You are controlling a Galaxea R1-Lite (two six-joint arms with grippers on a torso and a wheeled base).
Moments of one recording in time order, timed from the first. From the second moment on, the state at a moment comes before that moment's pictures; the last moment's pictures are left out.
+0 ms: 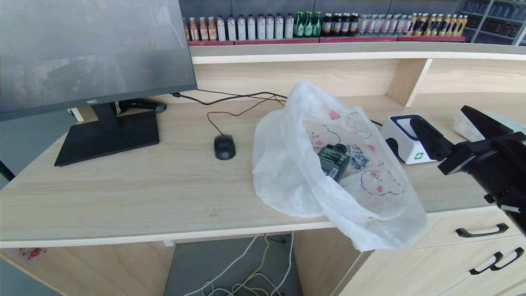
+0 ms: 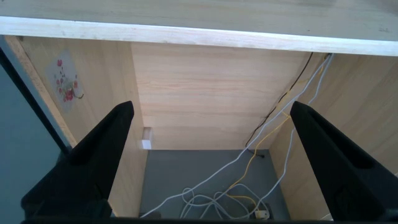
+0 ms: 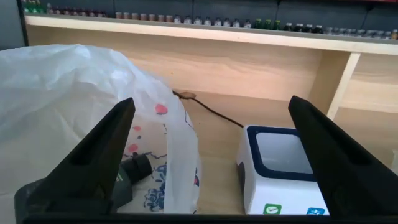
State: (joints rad) left arm 0.00 0.00 0.00 0.00 0.00 -0.01; right arm 0.25 1.50 -0.35 -1.55 -0.01 -0.13
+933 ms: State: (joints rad) left arm 0.00 0.00 0.00 0.00 0.00 -0.01; right arm 0.23 1.39 -0.27 -1.57 -0.01 -0.12
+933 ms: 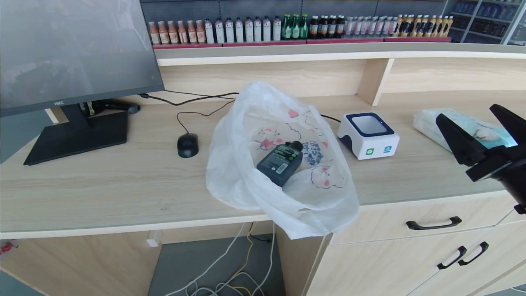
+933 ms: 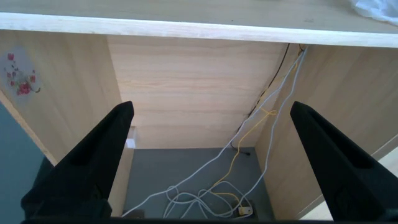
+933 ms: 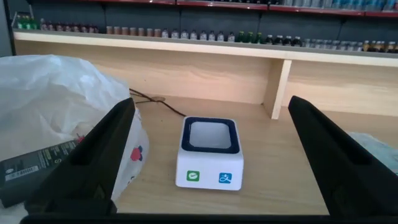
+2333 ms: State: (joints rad) left arm 0.00 0.00 0.00 0.00 0.00 -0.01; right arm 0.24 1.42 -0.30 -1.57 -0.01 -0.12
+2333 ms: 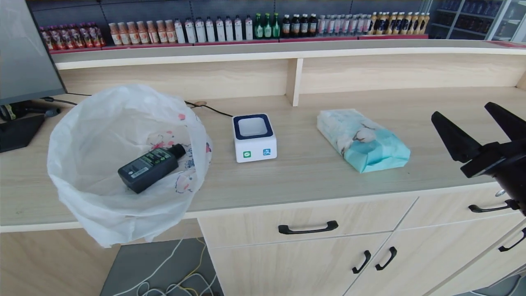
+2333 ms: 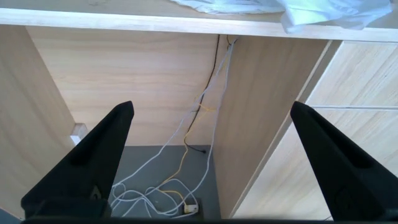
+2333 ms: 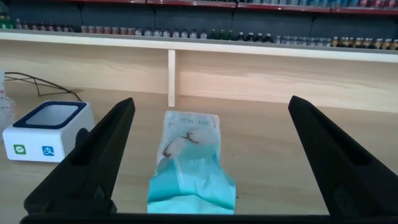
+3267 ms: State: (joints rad) left arm 0.00 0.00 0.00 0.00 0.00 0.00; right arm 0.24 1.44 -0.28 -1.57 0.00 -0.15
